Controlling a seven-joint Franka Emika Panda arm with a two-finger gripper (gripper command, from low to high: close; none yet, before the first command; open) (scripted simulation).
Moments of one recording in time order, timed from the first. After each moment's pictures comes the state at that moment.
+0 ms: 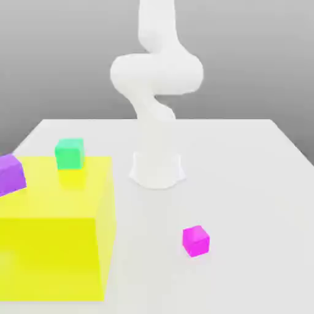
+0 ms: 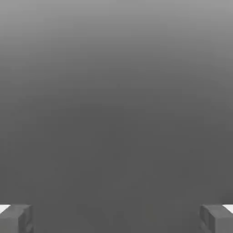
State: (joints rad) arm 0.02 -0.73 0.00 -2.36 0.01 2.36 0.78
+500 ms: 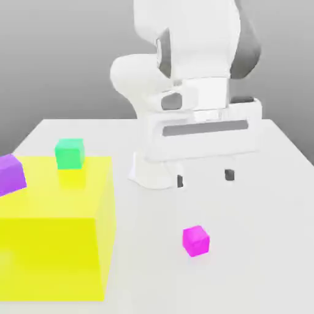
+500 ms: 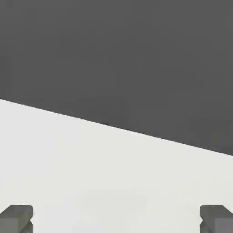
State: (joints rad) arm 0.17 -0.21 0.06 -2.80 0.05 2.76 0.66
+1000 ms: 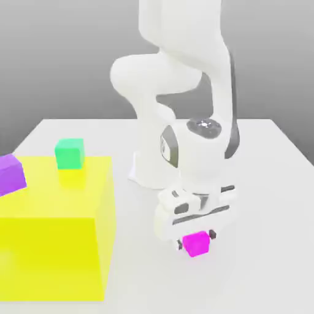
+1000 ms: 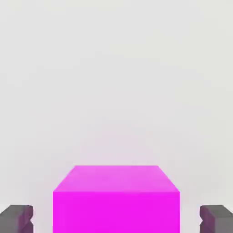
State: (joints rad) arm 0.26 0.26 0.00 -2.88 -0.06 3.14 0.70
